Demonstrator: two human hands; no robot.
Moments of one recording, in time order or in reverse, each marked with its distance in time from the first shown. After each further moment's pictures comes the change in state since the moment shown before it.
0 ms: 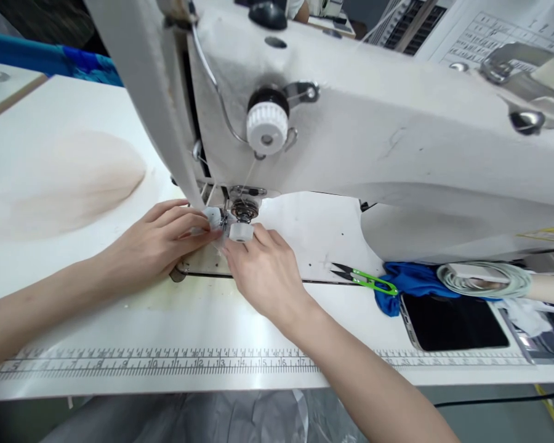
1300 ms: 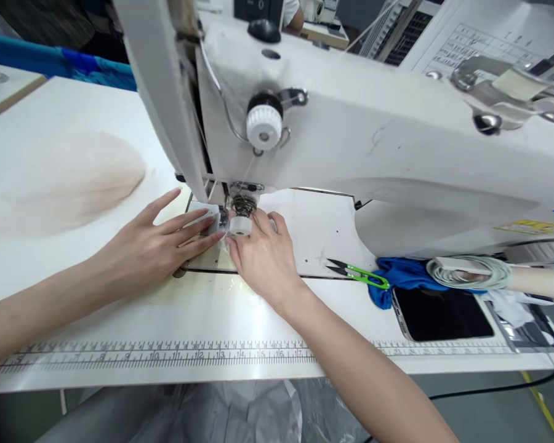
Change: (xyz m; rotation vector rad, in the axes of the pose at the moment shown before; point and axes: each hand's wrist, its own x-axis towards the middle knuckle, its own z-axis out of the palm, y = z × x) left_hand -0.006 0.007 -0.007 0.133 -0.134 0.043; right_hand 0.005 0.006 0.010 -0.160 -0.134 0.060
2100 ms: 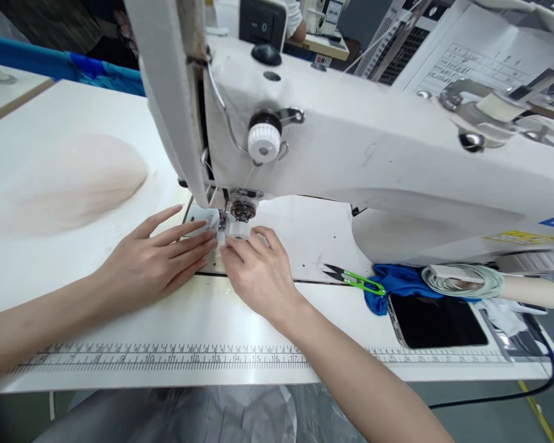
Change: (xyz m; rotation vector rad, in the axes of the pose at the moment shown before) left_hand 0.001 0.020 0.000 -0.079 0.194 -0.124; right_hand -0.012 -0.002 -0.003 0.113 0.294 -0.175
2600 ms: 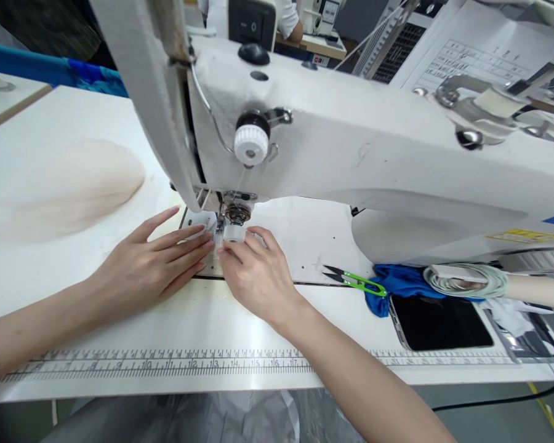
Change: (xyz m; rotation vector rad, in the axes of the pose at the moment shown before) left_hand 0.000 0.000 -0.002 0.004 -0.029 0.011; right_hand 0.000 0.000 -0.003 0.065 -0.020 0.033
